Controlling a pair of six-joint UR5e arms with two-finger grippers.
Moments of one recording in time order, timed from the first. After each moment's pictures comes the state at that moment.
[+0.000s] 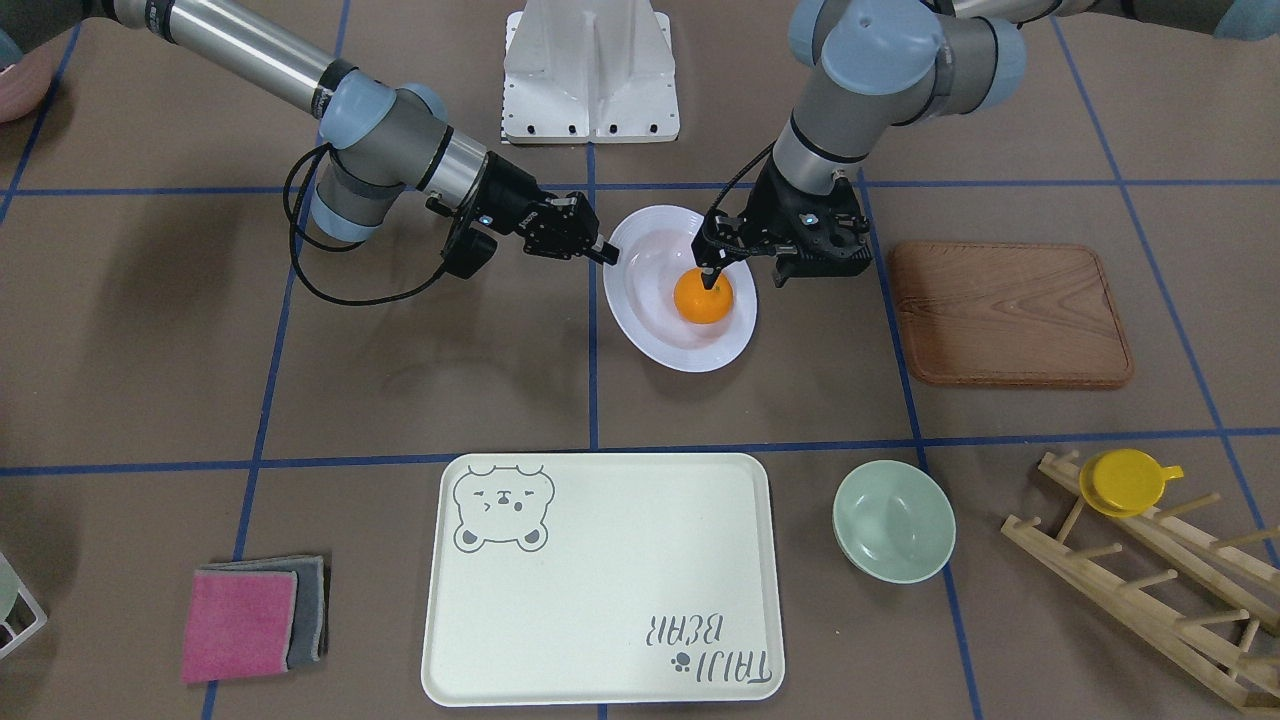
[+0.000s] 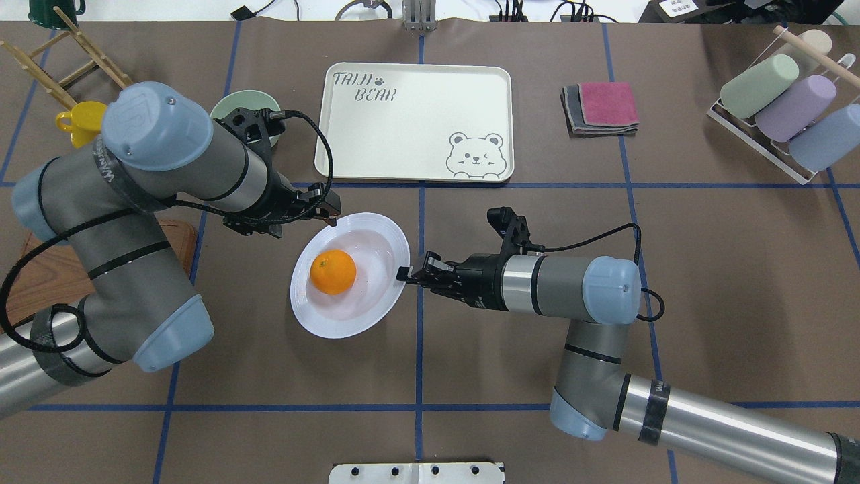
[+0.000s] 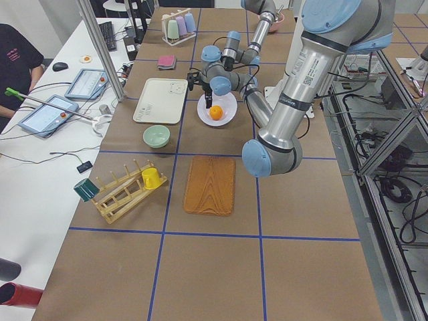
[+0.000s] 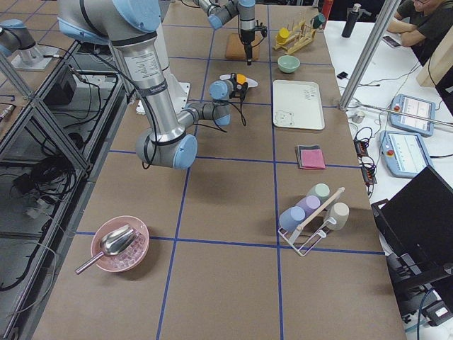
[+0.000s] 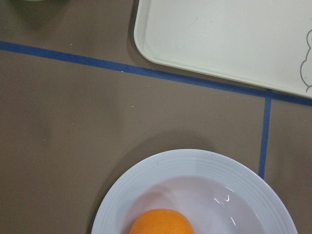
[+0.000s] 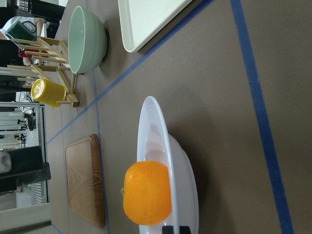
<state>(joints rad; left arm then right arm) -0.67 -2.07 -1.85 -1.73 -2.01 -1.32 0.40 -1.06 1.41 -0.14 1.70 1.83</state>
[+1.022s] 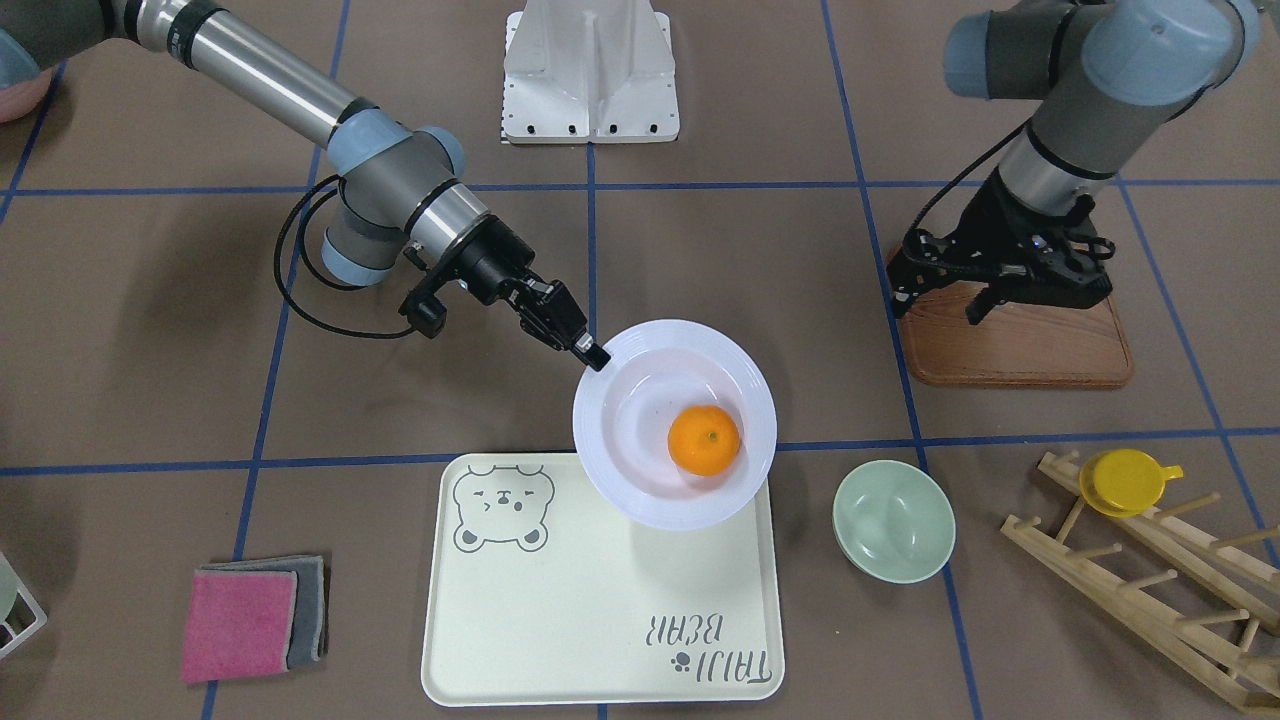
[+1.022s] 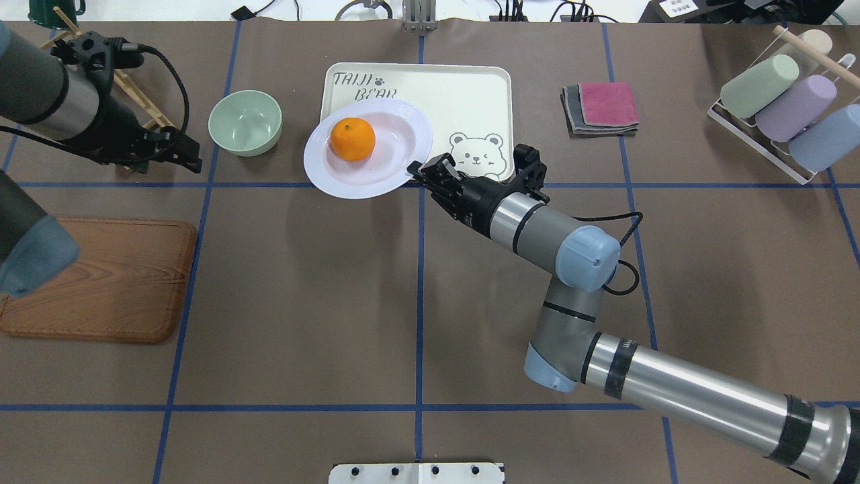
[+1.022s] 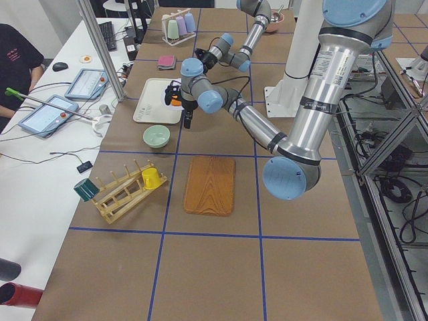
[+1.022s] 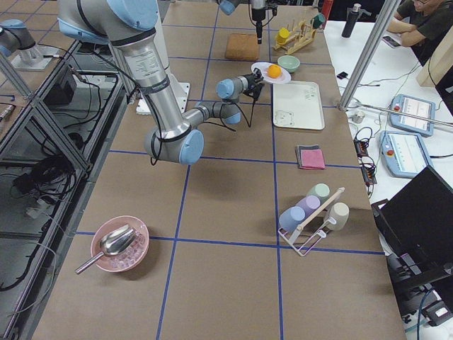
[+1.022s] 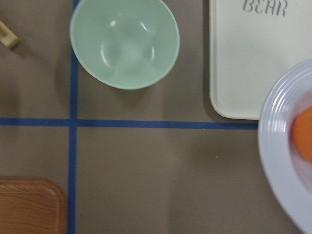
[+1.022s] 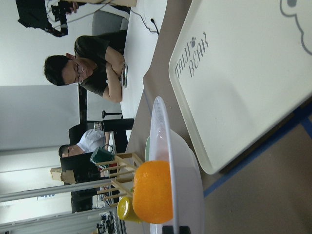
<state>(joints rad) -0.97 -1.86 -1.89 -1.73 -2.15 -0.84 0.47 -0.92 1.20 -0.08 1.33 2.03</state>
